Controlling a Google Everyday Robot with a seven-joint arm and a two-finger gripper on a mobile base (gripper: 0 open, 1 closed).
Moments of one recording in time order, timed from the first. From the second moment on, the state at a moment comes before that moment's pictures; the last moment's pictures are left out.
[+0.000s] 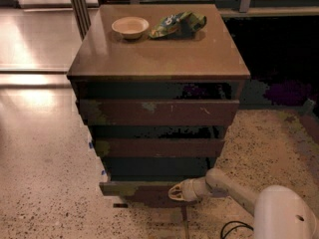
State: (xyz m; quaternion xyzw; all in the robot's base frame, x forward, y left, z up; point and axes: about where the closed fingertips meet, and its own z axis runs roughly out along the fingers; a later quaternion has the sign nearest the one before) arm 0.576 -0.072 0.202 -0.73 0.54 0.19 0.37
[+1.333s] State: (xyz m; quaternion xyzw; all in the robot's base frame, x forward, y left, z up) arm 0.641 -0.100 0.185 -0.76 0.53 0.03 0.36
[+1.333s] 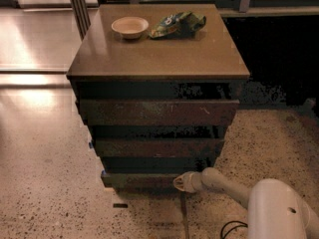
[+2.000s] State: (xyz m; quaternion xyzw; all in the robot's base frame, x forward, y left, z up) arm 0.690 -0.129 0.213 -0.74 0.55 -0.08 0.38
